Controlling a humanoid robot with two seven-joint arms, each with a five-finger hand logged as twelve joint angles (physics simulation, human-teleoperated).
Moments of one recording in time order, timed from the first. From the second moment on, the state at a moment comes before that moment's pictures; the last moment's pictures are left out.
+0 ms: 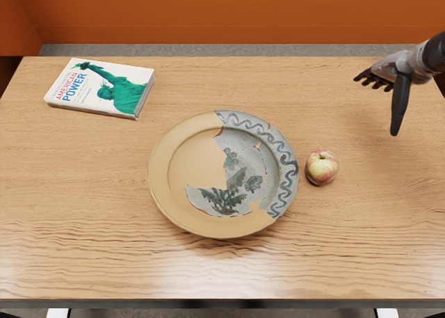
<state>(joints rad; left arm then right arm) -0.08 0.00 0.02 -0.15 0.01 -0.05 0.19 1.42 -0.64 0.07 0.91 -0.68 0.61 -0.57</state>
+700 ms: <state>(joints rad) -0.08 0.00 0.02 -0.15 0.01 -0.05 0.19 1.45 -0.66 0.07 1.34 -0.64 0.45 -0.61</state>
